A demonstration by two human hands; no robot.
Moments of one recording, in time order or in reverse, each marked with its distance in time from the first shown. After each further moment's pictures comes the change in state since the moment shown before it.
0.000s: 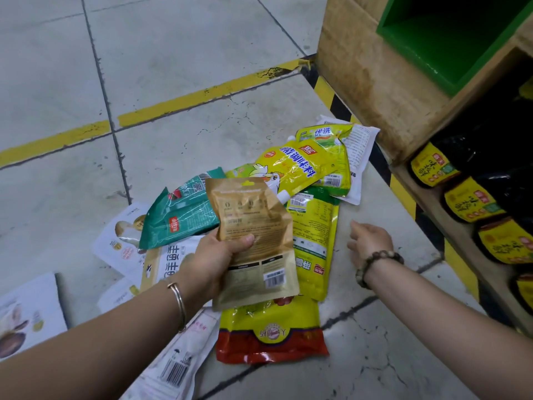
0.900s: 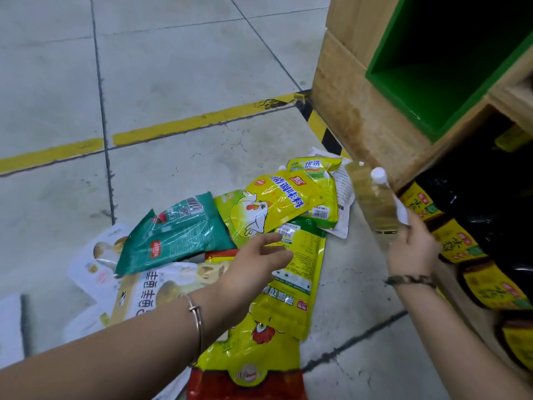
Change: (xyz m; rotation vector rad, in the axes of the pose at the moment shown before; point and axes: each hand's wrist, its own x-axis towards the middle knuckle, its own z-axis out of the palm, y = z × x) left_hand -0.019 0.025 0.075 0.263 -0.205 0.104; right_hand 0.053 -0.048 -0.055 -0.374 0.411 -0.829
